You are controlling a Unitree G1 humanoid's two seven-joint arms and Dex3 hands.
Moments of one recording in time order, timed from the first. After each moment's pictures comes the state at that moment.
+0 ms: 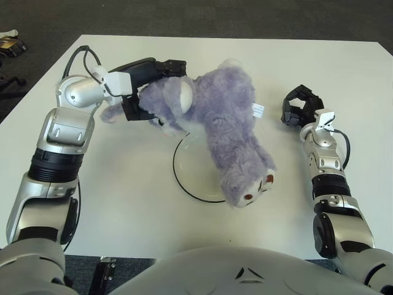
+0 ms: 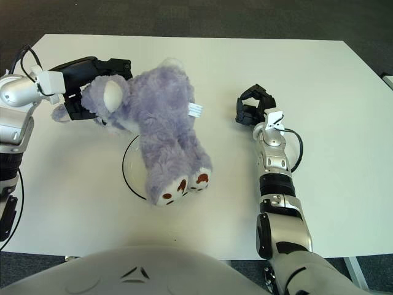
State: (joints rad) left arm -0.54 0.65 -0.07 -0.11 0.01 -0.08 -0.82; right arm -0.42 -0.24 -0.19 0.51 0.04 -0.11 0.00
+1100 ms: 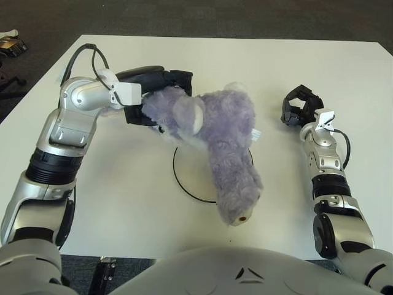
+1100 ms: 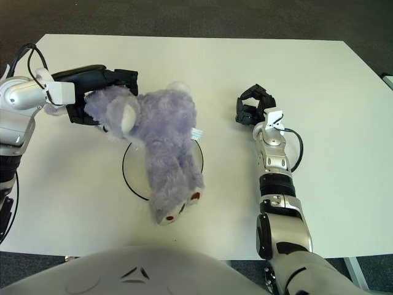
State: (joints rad) left arm -0.55 0.69 -0.12 -0.17 0.09 -0.06 -0.84; right arm -0.42 -0.24 -0.18 0.50 0.04 -0.08 0.00
